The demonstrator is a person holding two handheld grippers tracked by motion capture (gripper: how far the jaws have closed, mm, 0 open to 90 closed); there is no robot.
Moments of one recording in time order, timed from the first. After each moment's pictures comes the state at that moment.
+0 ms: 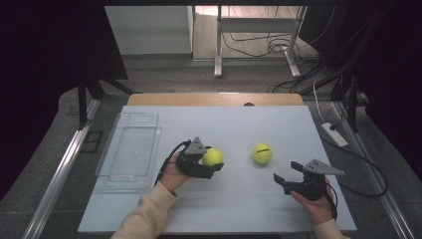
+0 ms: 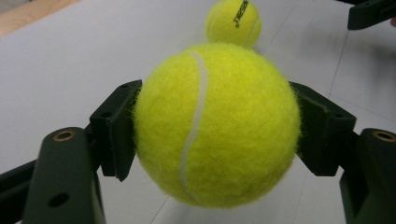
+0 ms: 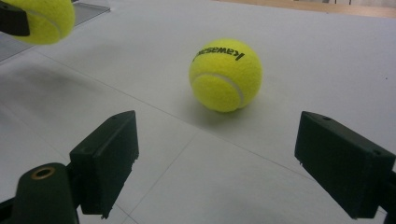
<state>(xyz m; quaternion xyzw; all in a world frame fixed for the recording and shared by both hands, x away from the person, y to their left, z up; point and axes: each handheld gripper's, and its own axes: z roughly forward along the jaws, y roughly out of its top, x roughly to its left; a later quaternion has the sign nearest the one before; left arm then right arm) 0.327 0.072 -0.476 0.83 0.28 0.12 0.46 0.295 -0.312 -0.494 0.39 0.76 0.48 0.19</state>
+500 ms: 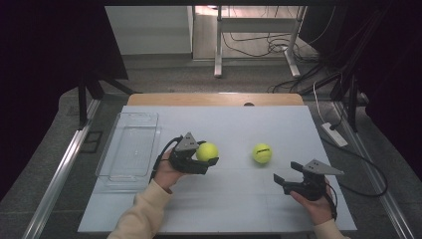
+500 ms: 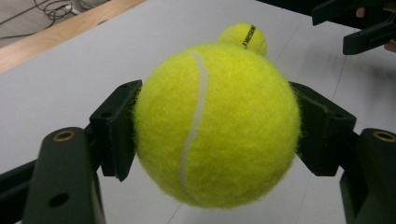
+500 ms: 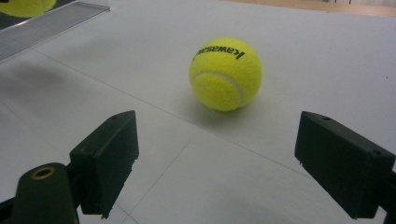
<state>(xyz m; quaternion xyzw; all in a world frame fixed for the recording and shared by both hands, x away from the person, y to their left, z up) 0.326 0.090 -0.461 0.82 0.29 0.14 0.48 0.295 -0.312 -0.495 0.40 0.76 0.47 0.19</state>
